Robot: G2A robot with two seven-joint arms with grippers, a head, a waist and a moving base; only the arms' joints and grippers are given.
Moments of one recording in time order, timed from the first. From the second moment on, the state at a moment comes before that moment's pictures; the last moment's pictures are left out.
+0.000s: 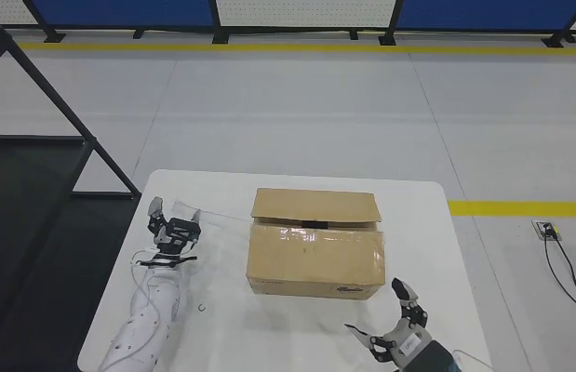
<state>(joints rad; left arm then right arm) 0.85 -1.25 -1.28 -0.89 1.85 0.42 0.45 -1.67 -1.20 1.44 -1.97 -1.61 -0.35 -0.52</state>
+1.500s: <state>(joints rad) 1.17 -1.18 -1.61 -1.12 1.83 0.30 0.18 -1.51 -1.19 1.40 -1.96 -1.60 -0.46 -0.41</state>
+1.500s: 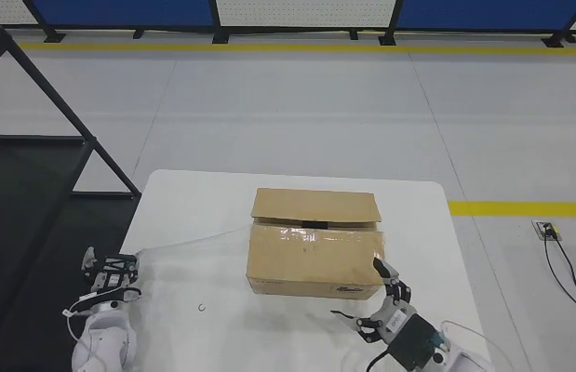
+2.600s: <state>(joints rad) 1.45 -1.18 -1.71 -1.58 1.77 0.26 0.35 -1.44 -1.17 1.49 -2.05 -1.46 -0.59 -0.15</state>
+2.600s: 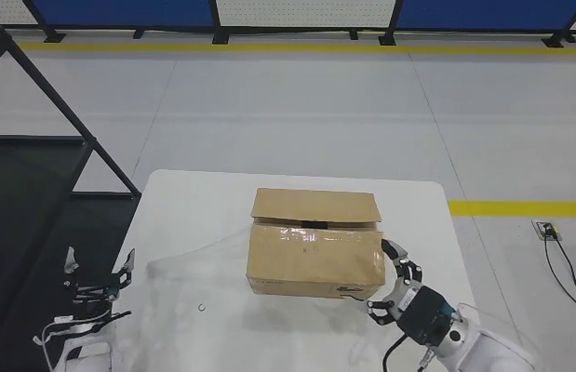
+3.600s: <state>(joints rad) 1.38 -1.18 -1.59 -1.82 1.55 -0.17 0.22 -0.97 -1.08 1.60 -1.49 -0.09 -0.76 0.91</state>
